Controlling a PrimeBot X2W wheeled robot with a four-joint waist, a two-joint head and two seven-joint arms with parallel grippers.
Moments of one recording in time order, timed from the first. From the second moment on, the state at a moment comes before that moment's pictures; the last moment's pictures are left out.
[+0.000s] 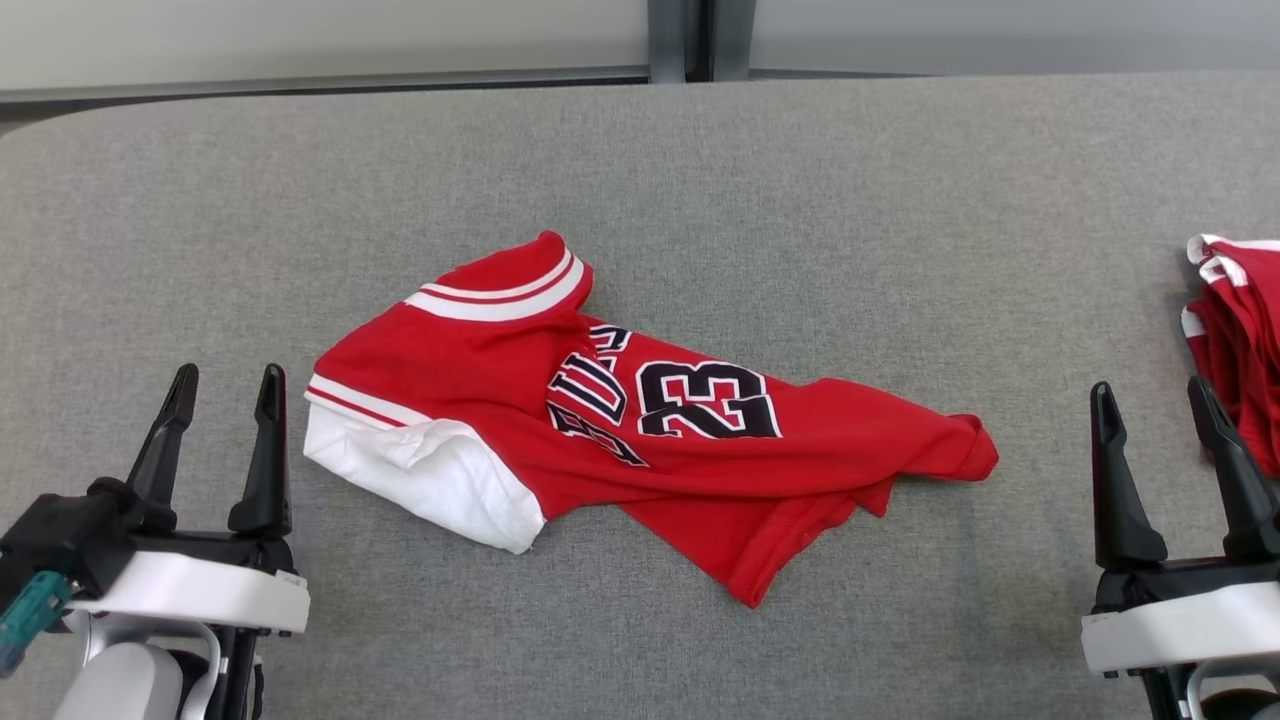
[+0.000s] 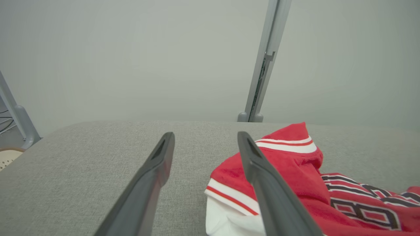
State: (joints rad) left arm -0.15 0.35 -0.16 0.12 -0.52 0.02 -0.26; right arm 0.04 -0.05 -0.07 -0.26 0.12 0.13 0.06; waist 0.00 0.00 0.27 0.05
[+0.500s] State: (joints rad) left arm -0.07 0.33 -0.16 0.04 -0.46 0.03 -0.26; right arm 0.08 -0.05 -0.04 -0.27 0.13 0.13 0.08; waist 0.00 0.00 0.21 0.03
